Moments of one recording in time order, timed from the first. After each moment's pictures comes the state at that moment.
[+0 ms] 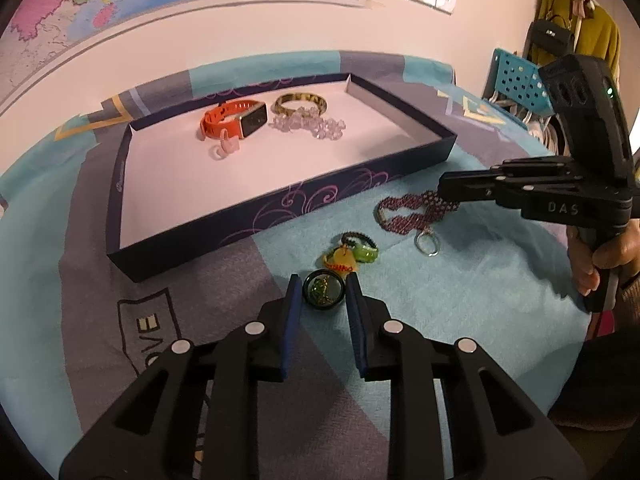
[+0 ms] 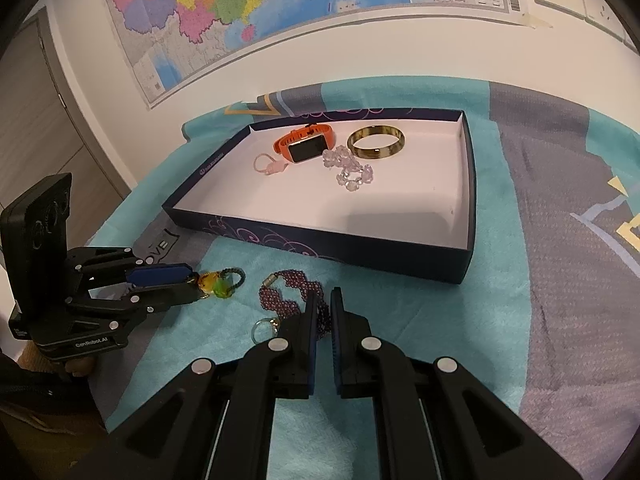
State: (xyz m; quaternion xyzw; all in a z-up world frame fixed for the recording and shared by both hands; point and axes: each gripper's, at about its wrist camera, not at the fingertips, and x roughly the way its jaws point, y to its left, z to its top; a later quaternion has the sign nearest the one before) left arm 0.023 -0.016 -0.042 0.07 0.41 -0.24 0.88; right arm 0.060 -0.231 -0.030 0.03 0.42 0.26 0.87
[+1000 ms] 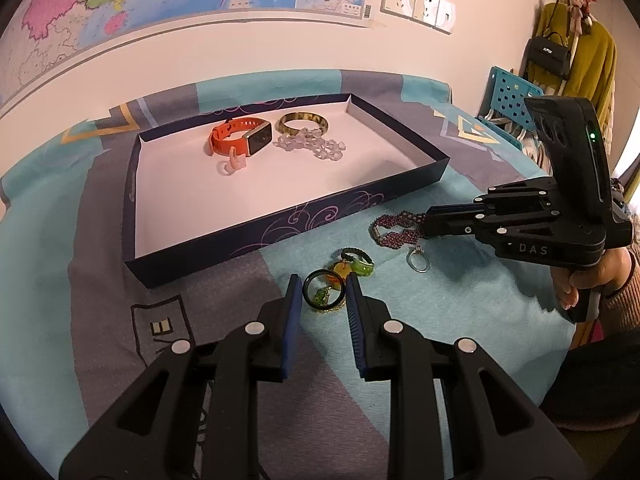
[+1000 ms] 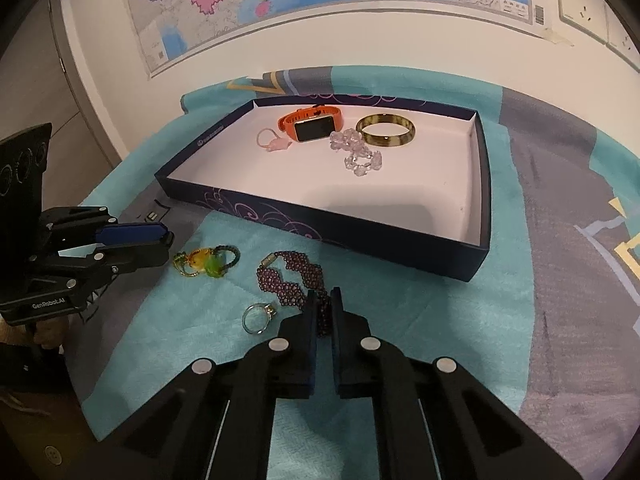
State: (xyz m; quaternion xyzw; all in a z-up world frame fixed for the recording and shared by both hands) left arm 0.019 -0.006 -0.028 0.05 0.39 -0.25 0.88; right arm 0.057 -0.216 -0.037 -0.02 0.43 0.25 0.87
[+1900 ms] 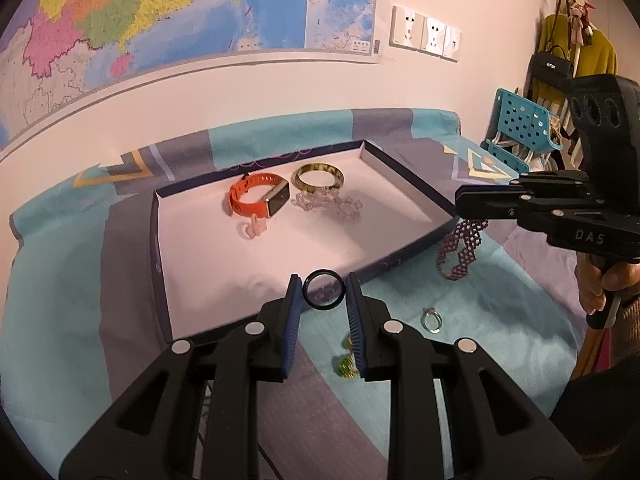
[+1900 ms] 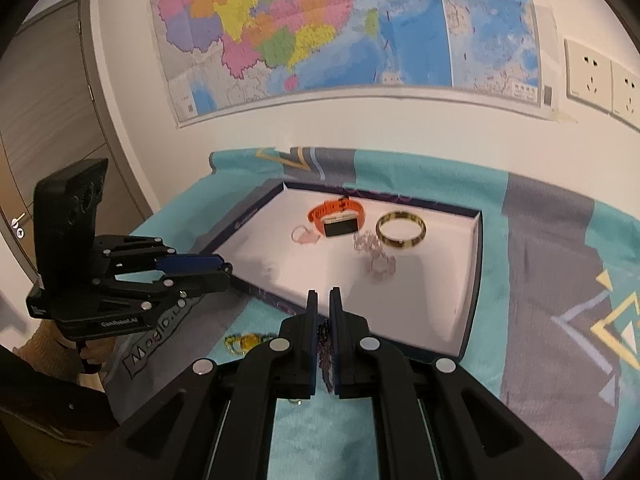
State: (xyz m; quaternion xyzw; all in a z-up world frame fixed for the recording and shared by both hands) left arm 0.046 -0.006 0.011 0.06 0.35 -0.23 0.90; right arm 0.064 -0.215 0.035 -0.01 0.35 0.29 0.89
